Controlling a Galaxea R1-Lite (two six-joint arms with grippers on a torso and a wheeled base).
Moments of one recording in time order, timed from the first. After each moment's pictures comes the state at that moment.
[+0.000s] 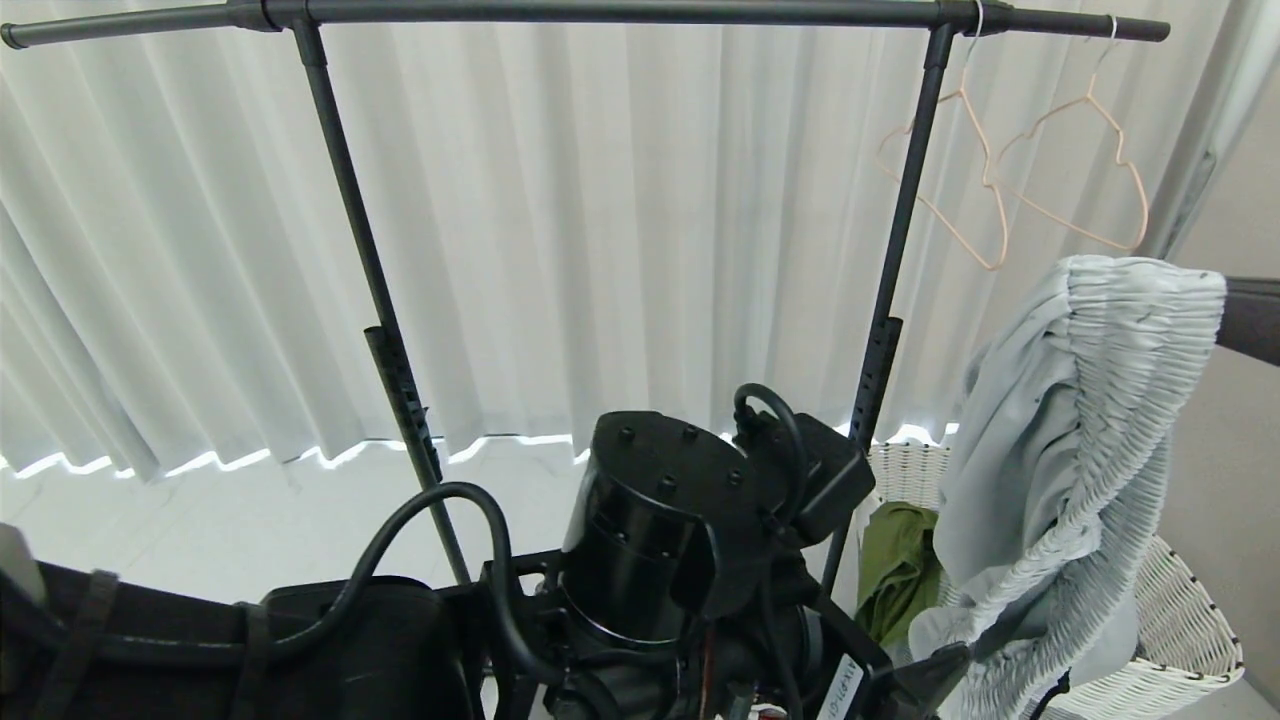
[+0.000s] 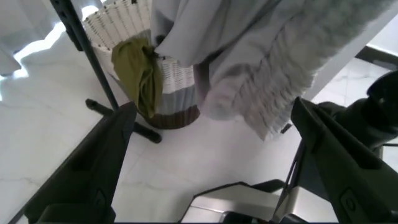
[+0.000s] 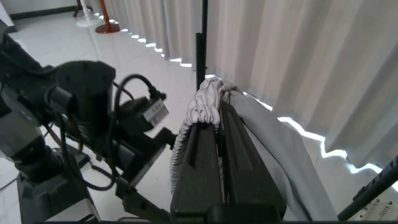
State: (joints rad) left arm -1.02 1.81 -0.92 -0.52 -0.12 -0.05; right arm 0.67 1.05 -0.95 -0.10 0.35 0.06
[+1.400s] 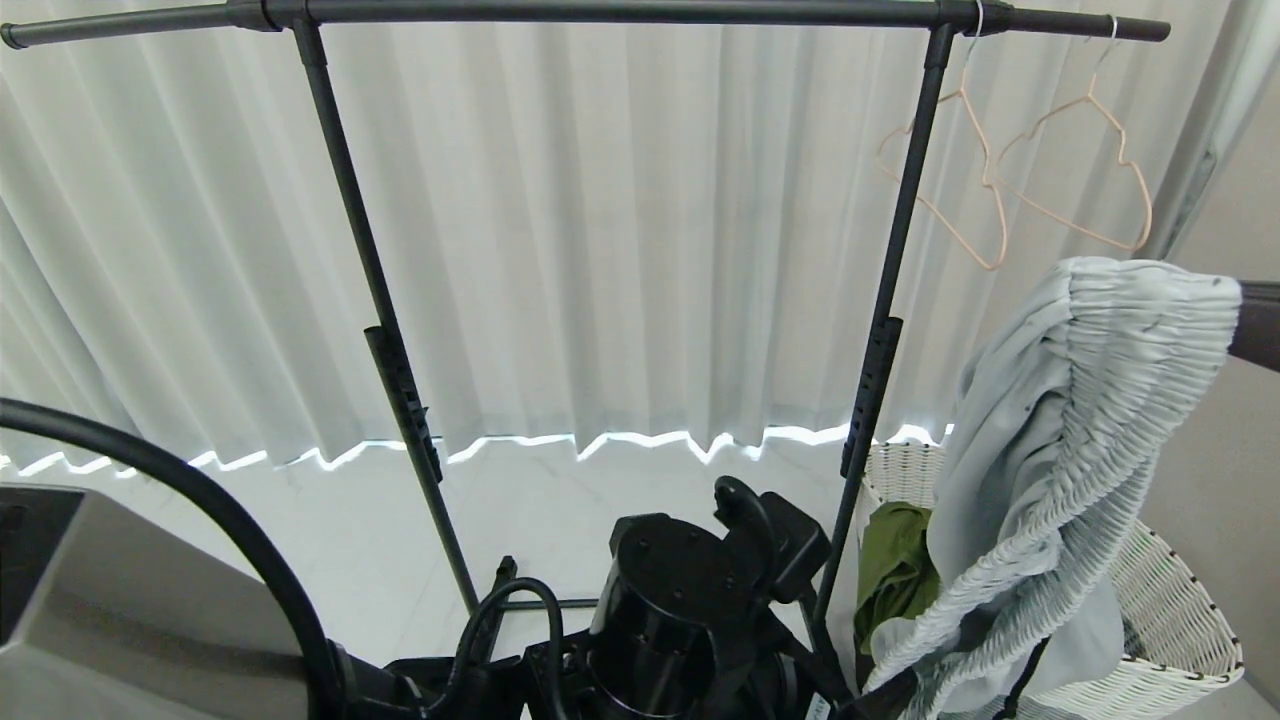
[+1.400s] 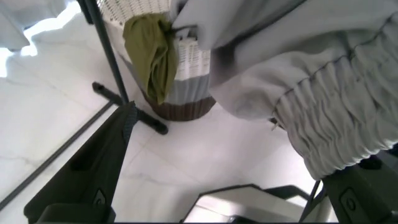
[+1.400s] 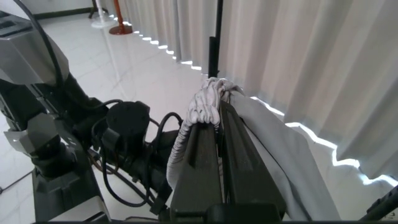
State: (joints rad) left arm -1.00 1.95 -0.75 -0.82 -0.06 -0.10; right arm 0.73 1.05 -0.95 -0.12 0.34 0.06
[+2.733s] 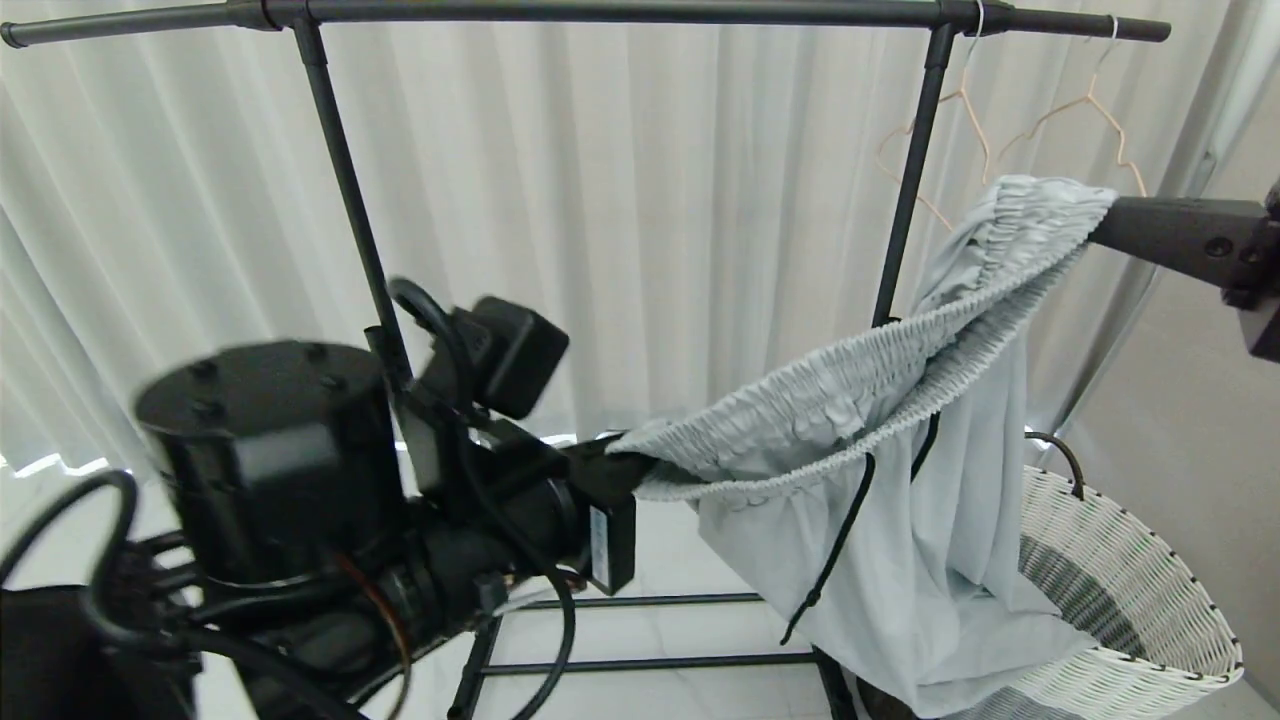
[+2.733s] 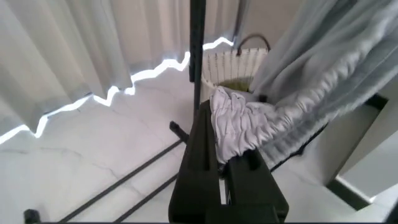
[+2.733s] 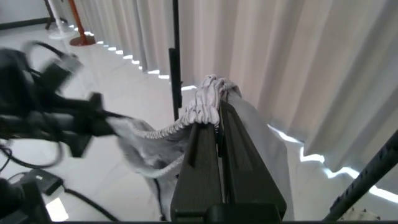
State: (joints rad) left arm -0.80 1.50 -0.69 -0.67 0.07 -0.03; right arm 0.58 1.21 -1.05 -0.21 0.35 0.06
